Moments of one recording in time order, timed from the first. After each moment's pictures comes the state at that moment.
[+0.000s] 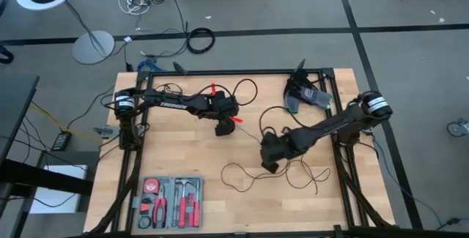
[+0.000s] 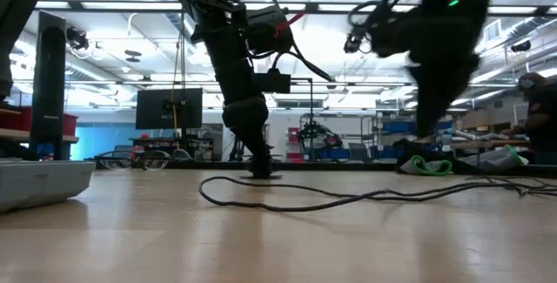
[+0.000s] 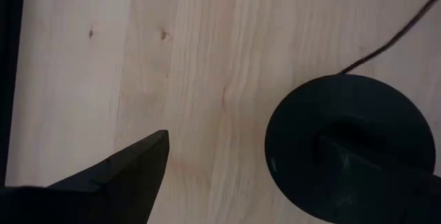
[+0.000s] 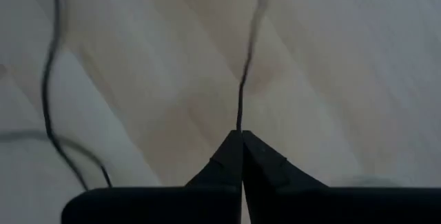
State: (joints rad) left arm 0.20 1.87 1.24 -0.50 -0.27 0.15; right arm 0.31 1.65 1.07 -0.78 0.29 0.85
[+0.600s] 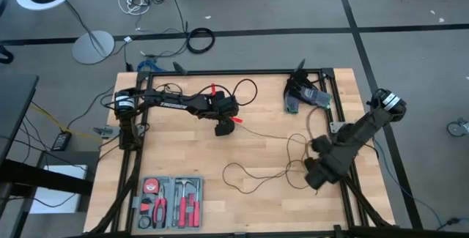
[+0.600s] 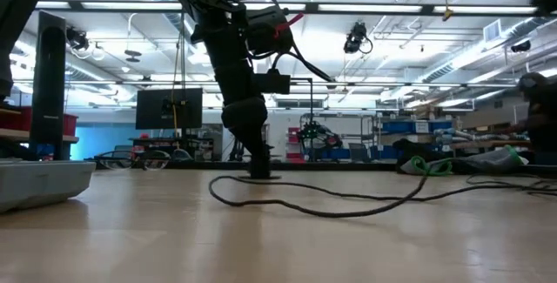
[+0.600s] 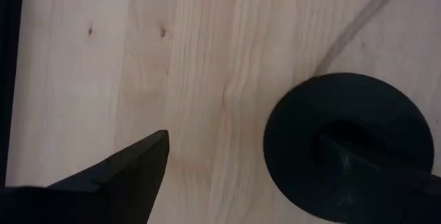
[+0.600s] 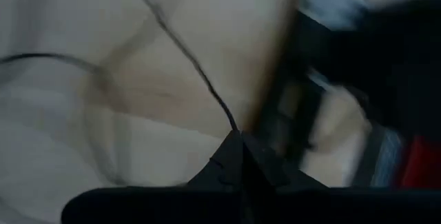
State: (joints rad) left arm 0.20 1.87 1.24 -0.51 -0.27 0.15; right arm 0.74 1.48 1.07 -1.56 0.04 1.90
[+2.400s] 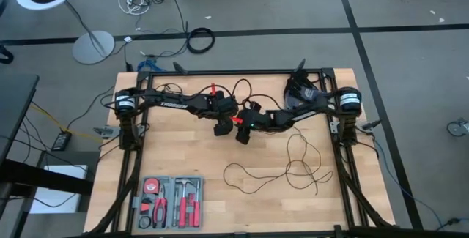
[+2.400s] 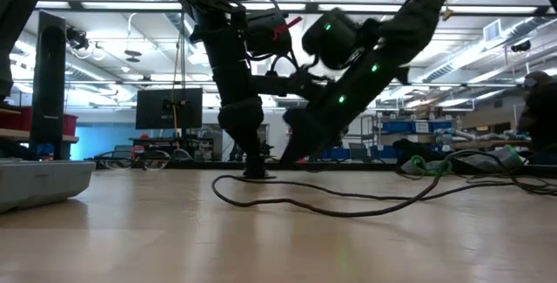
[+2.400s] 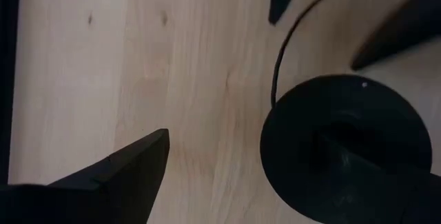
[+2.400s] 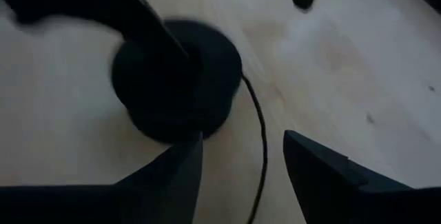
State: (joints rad) left arm 0.20 1.87 1.24 -0.53 -0.28 0.16; right arm -0.07 1.90 0.95 0.22 0.35 0.14
